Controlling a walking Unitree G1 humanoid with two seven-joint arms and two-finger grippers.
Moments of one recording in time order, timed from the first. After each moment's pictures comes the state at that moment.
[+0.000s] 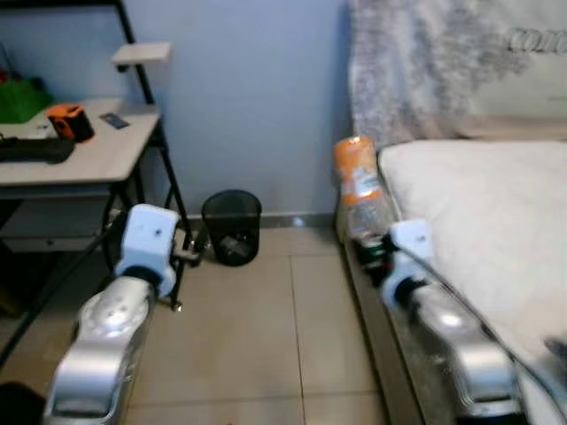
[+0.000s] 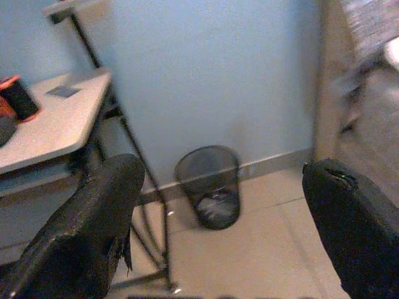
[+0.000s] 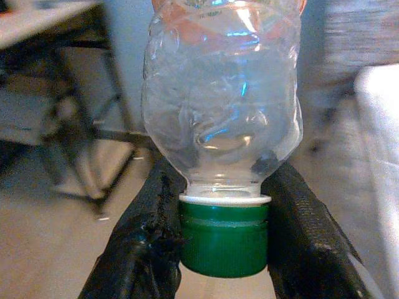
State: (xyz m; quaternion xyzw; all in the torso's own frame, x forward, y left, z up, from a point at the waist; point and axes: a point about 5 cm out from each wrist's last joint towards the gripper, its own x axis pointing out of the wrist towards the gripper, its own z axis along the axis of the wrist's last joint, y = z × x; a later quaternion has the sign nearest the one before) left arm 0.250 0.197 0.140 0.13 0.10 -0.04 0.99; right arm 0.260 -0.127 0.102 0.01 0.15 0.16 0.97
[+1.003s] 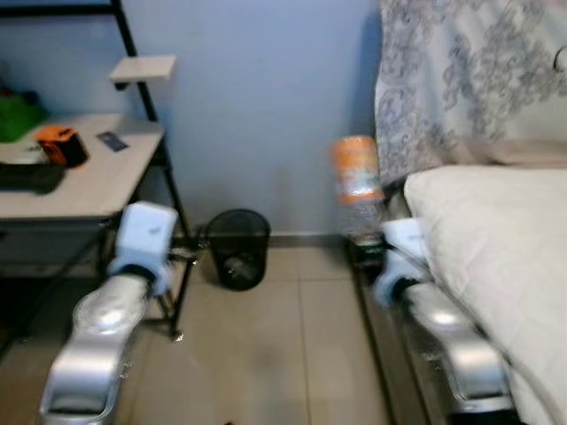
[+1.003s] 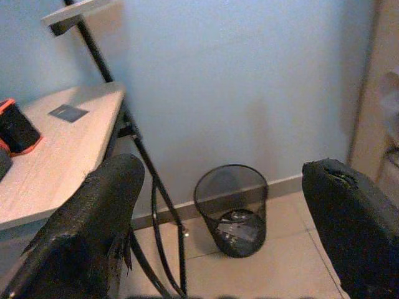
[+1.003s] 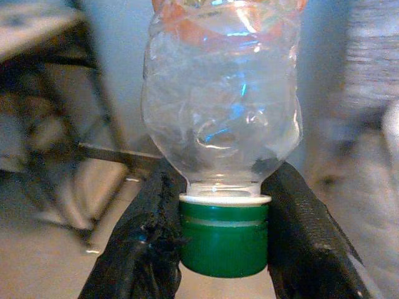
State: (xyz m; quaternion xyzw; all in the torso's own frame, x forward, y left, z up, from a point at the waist) left arm 0.252 0.199 0.140 0.13 0.10 -0.04 0.99; right arm 0.263 -0.124 0.101 0.01 0.15 0.16 0.98
